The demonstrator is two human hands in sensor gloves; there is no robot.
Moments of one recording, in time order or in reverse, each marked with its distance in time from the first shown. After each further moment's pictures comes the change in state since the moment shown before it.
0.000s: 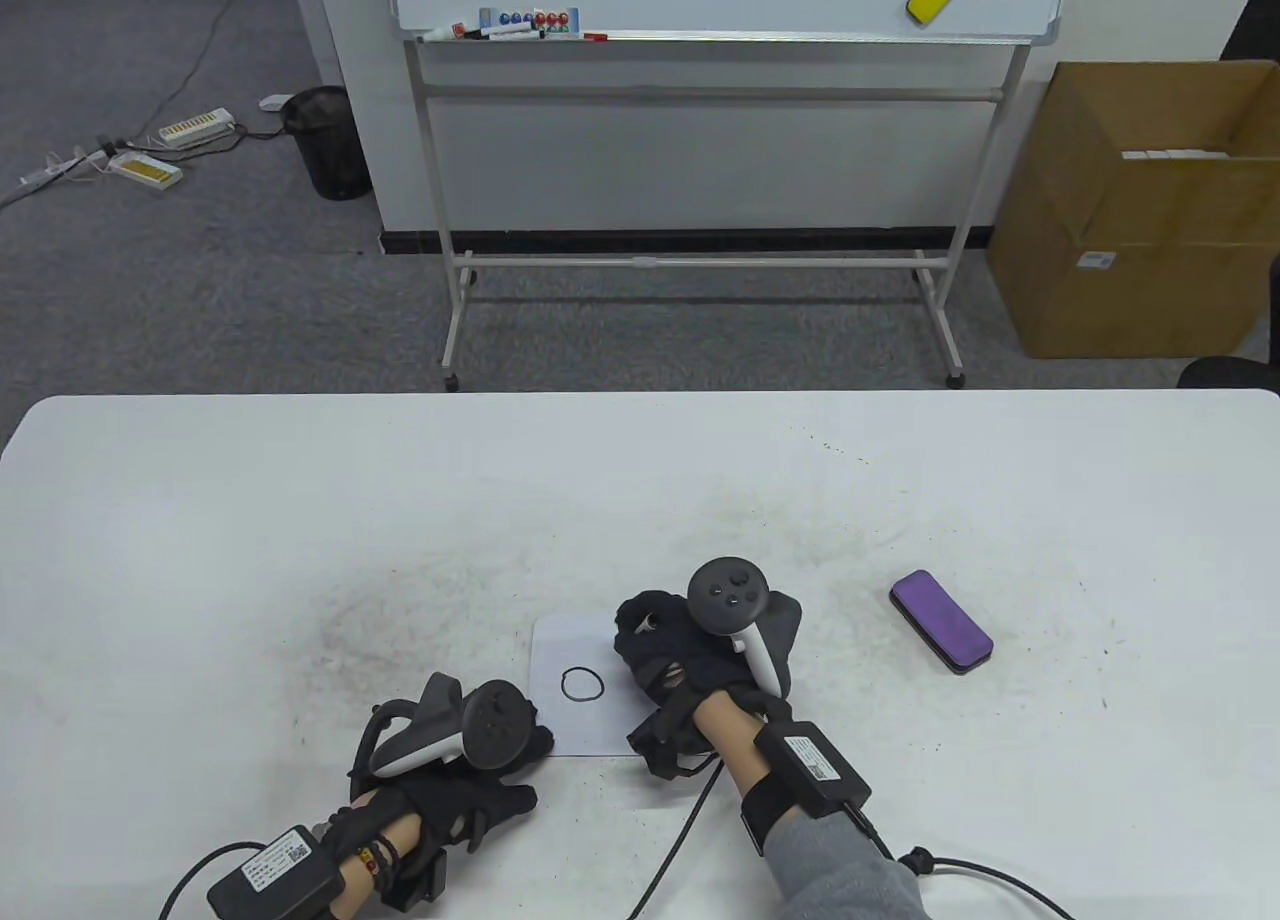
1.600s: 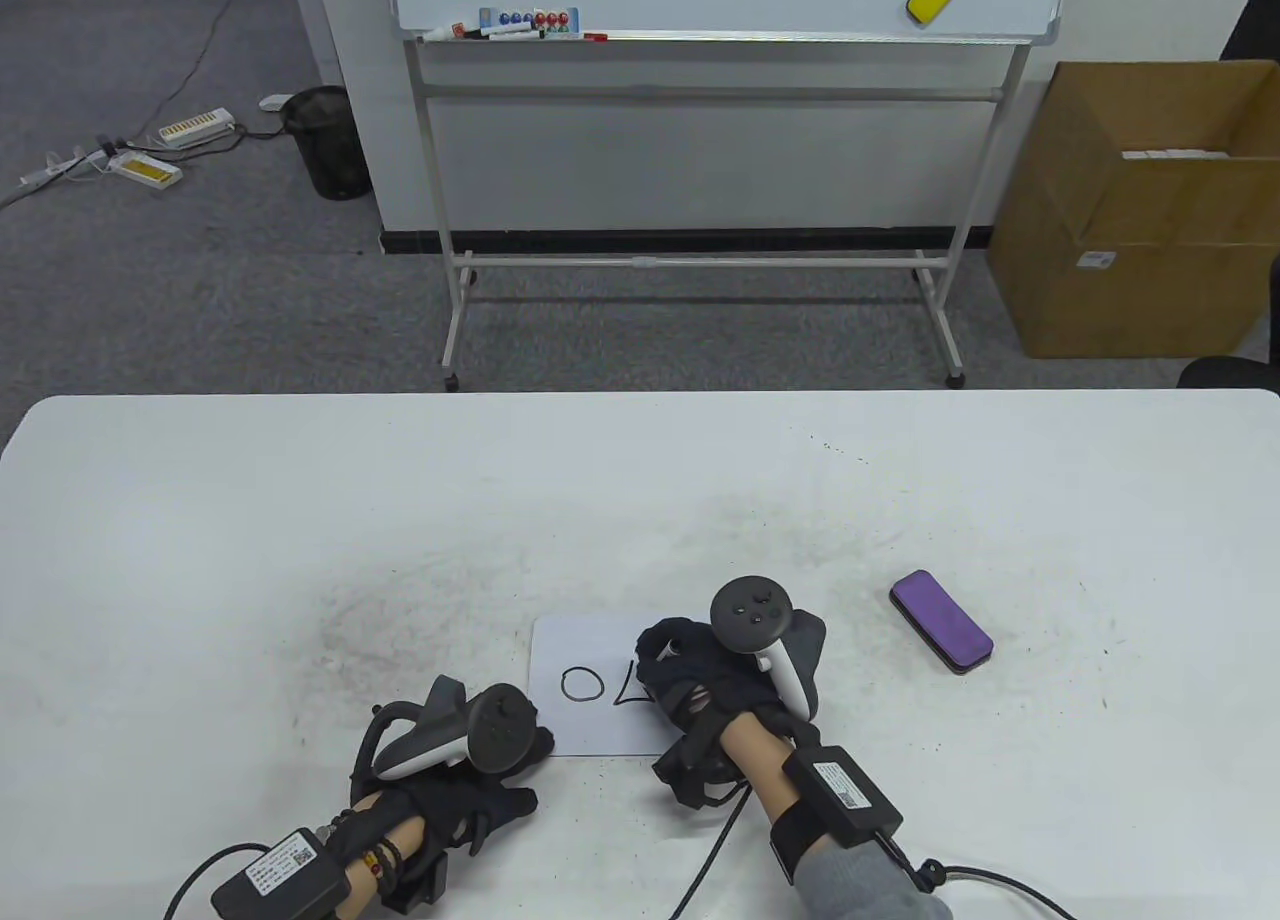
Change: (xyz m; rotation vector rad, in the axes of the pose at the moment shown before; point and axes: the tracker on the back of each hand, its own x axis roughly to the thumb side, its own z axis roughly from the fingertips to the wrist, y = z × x) left_hand 0.003 -0.002 0.000 -0.006 0.010 -0.022; right_hand -0.013 -0.006 0.013 0.072 0.037 0.014
